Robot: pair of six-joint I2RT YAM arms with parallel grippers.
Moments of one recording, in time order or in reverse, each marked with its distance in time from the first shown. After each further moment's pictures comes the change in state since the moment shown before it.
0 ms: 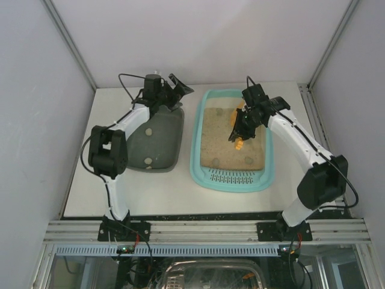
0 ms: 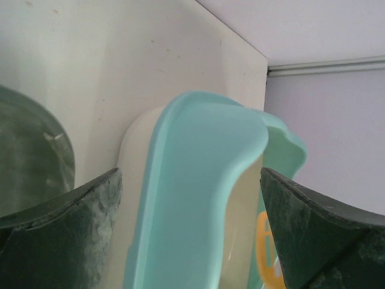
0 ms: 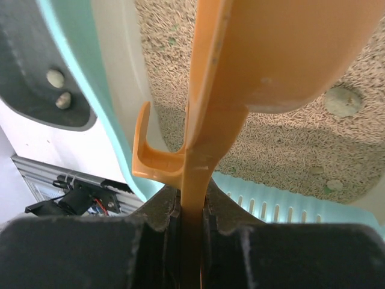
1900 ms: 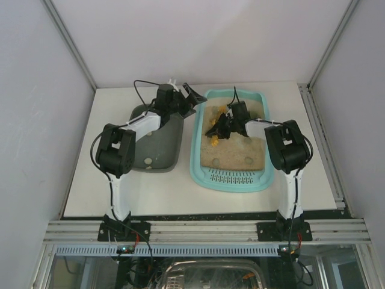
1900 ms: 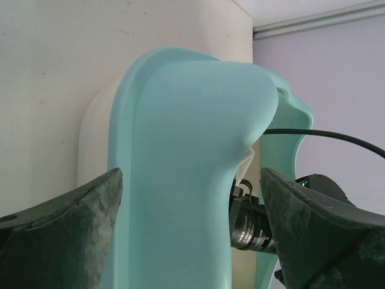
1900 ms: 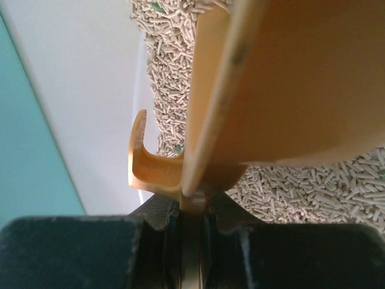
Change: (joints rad) left arm -0.101 0.113 -0.062 0.235 0.047 -0.038; right arm -0.048 0.562 -0.174 0.979 -0.365 0.254
